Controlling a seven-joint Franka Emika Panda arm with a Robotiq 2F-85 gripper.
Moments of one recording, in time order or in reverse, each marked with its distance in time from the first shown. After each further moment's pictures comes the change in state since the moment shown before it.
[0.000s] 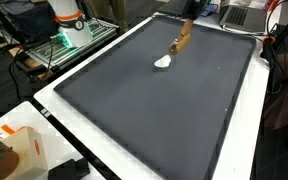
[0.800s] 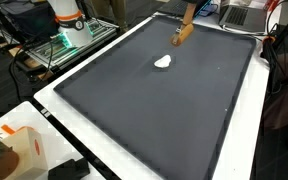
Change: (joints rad) arm -0.001 -0.188 0.026 -0.204 -0.030 0.145 0.045
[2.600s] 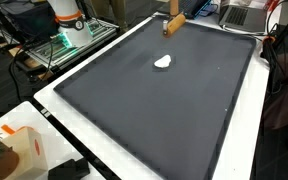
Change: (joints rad) arm -0.029 -0.432 0.023 -0.564 0.075 0.385 0.036
